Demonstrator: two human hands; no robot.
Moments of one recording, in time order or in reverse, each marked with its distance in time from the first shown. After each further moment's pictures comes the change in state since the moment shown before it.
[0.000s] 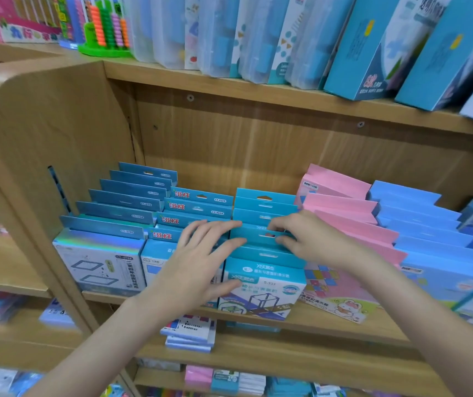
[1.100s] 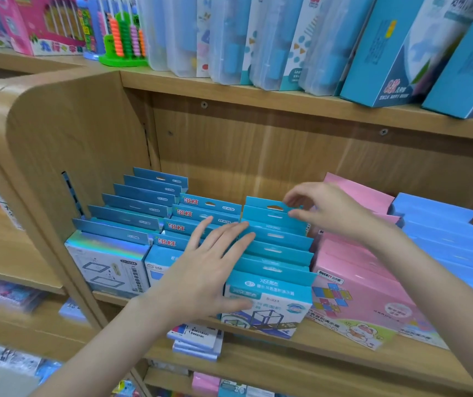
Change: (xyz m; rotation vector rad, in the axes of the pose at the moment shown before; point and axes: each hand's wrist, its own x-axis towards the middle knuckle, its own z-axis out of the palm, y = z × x) left_hand 0.017 0.011 -0.013 0.203 -0.314 -0.104; right_hand 0.036 0.042 -0.033 0.097 0.203 -0.056
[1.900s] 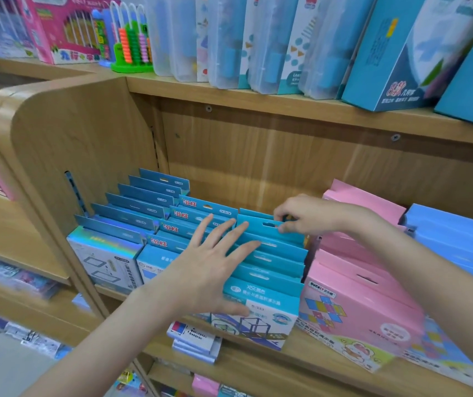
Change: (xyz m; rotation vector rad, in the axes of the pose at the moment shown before) left_hand 0.020 0.018 -0.018 0.104 -0.212 -0.059; right_hand 0.034 0.016 0.006 -0.137 -0.473 -0.204
